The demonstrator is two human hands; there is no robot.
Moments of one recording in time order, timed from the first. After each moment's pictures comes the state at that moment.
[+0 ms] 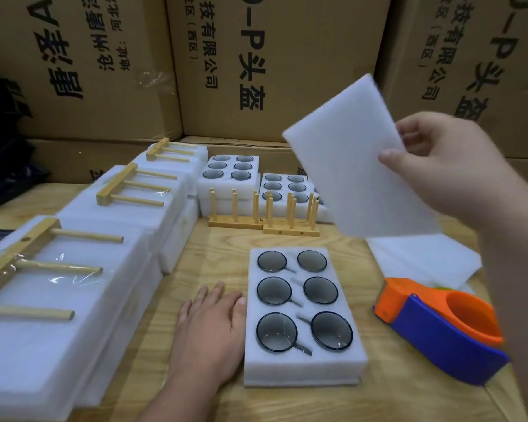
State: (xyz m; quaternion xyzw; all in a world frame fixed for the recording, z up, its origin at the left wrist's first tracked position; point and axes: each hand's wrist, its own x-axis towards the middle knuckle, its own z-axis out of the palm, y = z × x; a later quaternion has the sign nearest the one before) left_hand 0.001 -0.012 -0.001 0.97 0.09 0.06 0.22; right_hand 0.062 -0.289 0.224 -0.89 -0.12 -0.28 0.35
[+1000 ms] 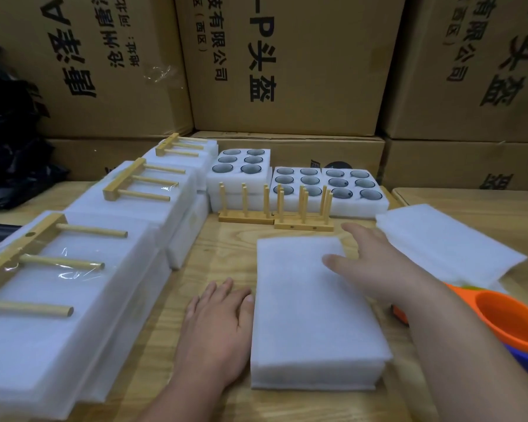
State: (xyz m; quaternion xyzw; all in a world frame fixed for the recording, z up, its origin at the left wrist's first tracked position) left_hand 0.003 -0.011 -0.005 0.97 0.08 0.07 0.22; right_hand 0.079 -0.251 0.089 -0.94 -0.04 0.05 0.32
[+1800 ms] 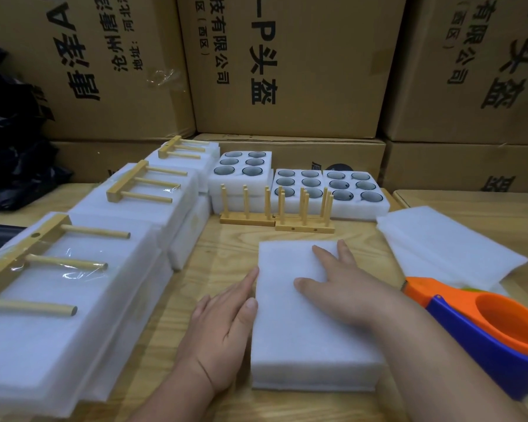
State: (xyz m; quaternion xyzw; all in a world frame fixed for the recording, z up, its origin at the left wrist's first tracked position) left_hand -0.008 -0.007 0.007 0.93 -0.03 0.09 0.36; right_hand 0.063 -0.218 0.078 -0.95 -0.06 0.18 0.26
